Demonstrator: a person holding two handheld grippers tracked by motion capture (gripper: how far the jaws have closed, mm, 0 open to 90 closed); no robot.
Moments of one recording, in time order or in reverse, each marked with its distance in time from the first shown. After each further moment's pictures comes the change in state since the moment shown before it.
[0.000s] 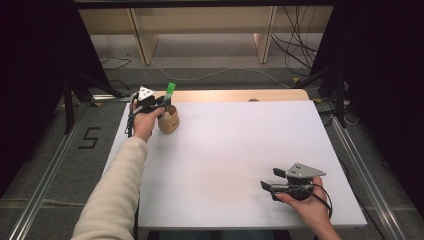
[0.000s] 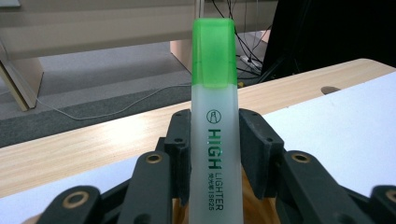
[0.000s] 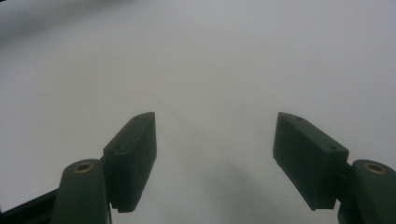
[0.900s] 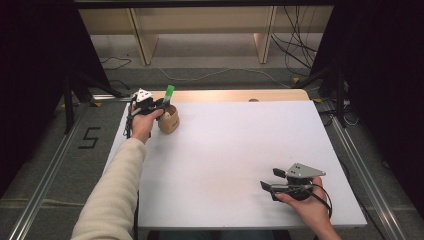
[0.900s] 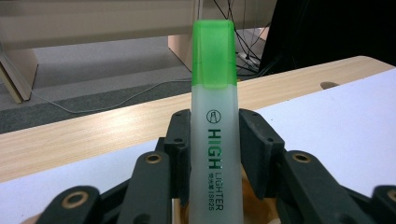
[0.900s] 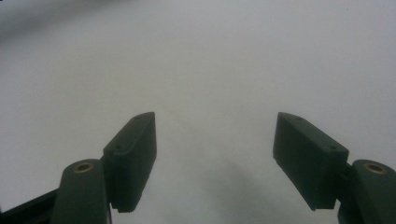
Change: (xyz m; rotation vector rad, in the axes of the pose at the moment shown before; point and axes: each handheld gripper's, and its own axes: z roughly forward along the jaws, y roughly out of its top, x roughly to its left) left arm 0.006 -0.007 -0.001 0.012 -0.009 -0.023; right arm 0.000 0.000 0.001 0.002 0.001 -0.003
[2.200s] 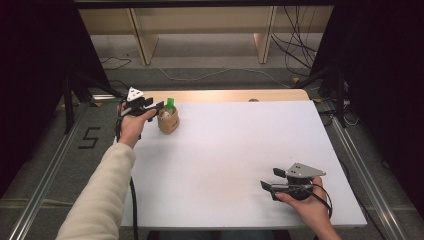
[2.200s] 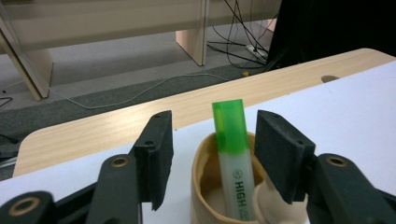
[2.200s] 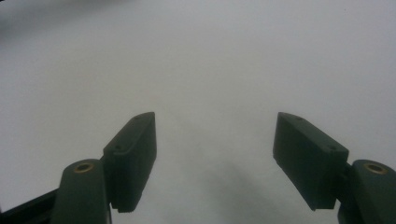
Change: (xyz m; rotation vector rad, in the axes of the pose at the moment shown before) left arm 0.000 0.016 -0.040 0.039 0.031 0.027; right arm 0.000 0.001 0.000 -0.005 -0.001 0.005
